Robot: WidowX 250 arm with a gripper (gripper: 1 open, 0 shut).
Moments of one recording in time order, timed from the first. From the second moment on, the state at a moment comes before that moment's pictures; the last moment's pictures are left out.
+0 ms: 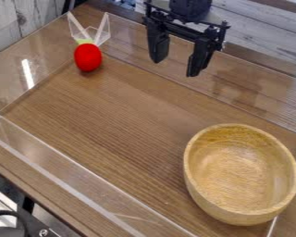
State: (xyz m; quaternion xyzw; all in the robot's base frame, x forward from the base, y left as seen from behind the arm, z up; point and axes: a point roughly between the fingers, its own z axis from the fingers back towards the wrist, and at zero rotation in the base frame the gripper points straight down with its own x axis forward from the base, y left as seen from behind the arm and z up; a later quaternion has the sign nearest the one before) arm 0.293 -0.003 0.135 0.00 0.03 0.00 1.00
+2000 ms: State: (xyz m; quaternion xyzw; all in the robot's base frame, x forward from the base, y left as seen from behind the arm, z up) arm 0.326 0.185 0.075 0.00 0.02 -0.18 0.98
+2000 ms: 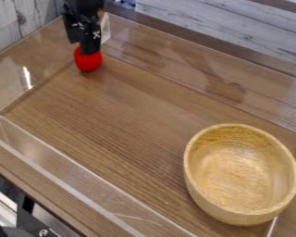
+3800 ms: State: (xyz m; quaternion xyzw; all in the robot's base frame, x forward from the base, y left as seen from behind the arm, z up) arm 0.362 0.193 0.043 -0.03 0.01 -0.22 0.98
